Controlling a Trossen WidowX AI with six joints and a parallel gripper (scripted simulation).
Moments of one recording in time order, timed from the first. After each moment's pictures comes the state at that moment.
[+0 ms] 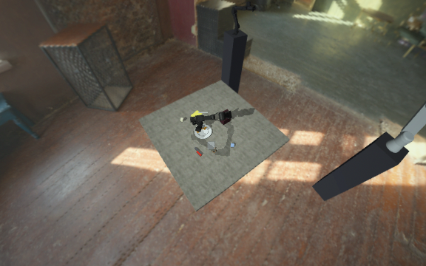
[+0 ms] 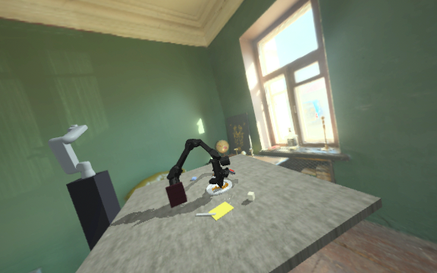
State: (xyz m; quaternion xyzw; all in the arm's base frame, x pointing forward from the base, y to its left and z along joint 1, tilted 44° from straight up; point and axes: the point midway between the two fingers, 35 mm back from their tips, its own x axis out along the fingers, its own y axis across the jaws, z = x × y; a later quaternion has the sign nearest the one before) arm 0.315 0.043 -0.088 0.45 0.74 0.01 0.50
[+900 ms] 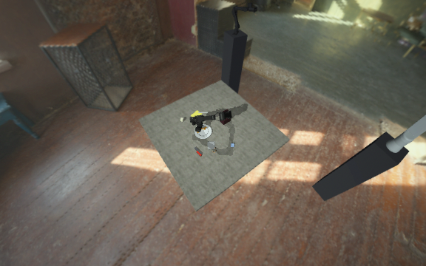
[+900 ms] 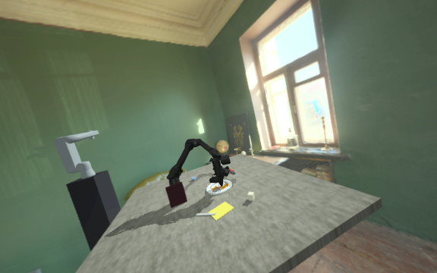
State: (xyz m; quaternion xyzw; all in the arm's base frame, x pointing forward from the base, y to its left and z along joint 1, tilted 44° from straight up) arm 0.320 0.044 -0.080 0.45 0.74 0.01 0.49
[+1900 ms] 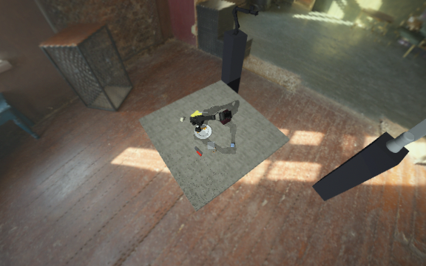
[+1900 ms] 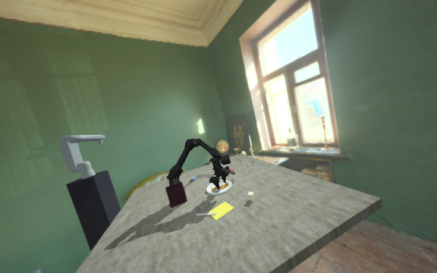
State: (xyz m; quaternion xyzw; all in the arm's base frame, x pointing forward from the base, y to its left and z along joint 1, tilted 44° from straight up) arm 0.320 0.044 -0.079 0.46 0.74 0.01 0.49
